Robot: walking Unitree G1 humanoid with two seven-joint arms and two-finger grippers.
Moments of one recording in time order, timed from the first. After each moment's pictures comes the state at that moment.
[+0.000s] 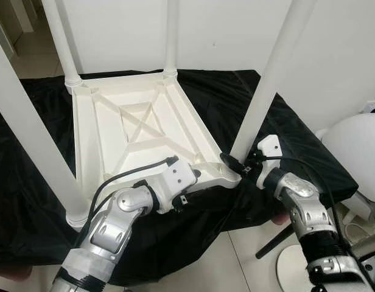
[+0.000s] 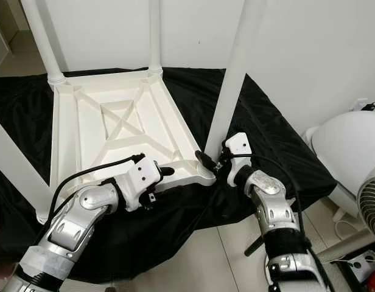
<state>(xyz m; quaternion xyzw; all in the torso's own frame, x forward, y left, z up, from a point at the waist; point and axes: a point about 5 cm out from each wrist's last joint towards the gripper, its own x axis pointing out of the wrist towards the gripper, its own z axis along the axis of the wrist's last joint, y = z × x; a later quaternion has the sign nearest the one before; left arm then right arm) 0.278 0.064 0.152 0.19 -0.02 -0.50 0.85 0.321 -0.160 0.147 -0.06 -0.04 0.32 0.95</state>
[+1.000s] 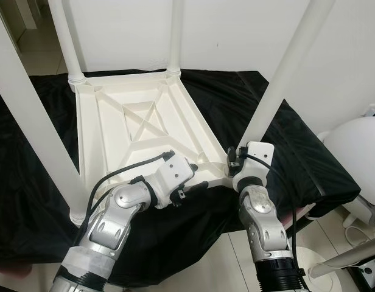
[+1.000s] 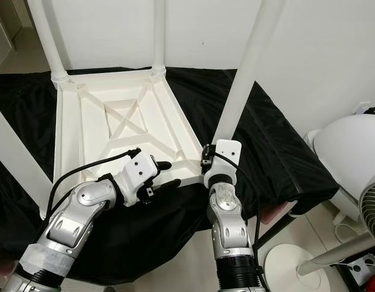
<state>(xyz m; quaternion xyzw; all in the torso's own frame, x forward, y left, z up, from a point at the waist) 0.283 0.069 0.156 0.19 -0.03 -0.48 0.86 0.302 -0.124 0.150 0.04 -0.03 -0.05 1.00</state>
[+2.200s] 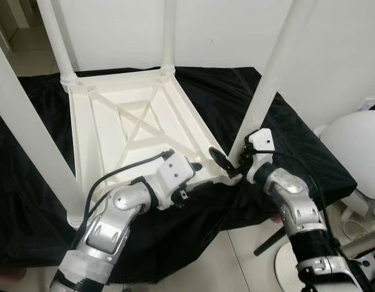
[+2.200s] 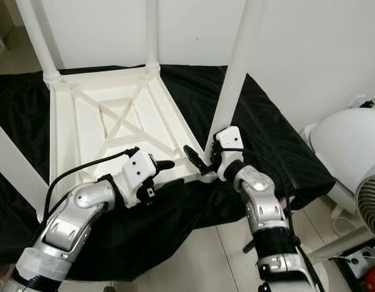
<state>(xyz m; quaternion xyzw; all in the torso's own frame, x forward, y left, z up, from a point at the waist) 0.274 0.066 0.168 0.16 -0.05 -0.50 0.85 0.337 -0.155 0.163 -0.09 -0.04 0.32 0.94</state>
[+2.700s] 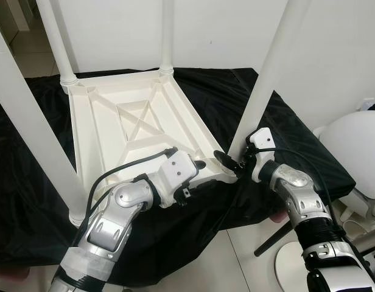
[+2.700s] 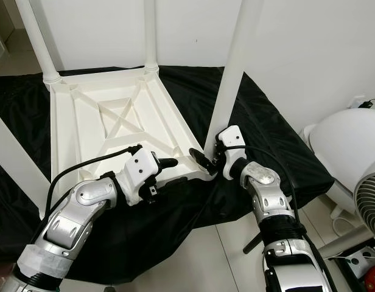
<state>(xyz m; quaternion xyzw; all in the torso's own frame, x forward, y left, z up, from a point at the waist) 0.273 0.062 0.171 0.16 -0.06 -0.50 0.85 0.342 -0.162 0.156 -0.10 -0.02 0.35 0.93</state>
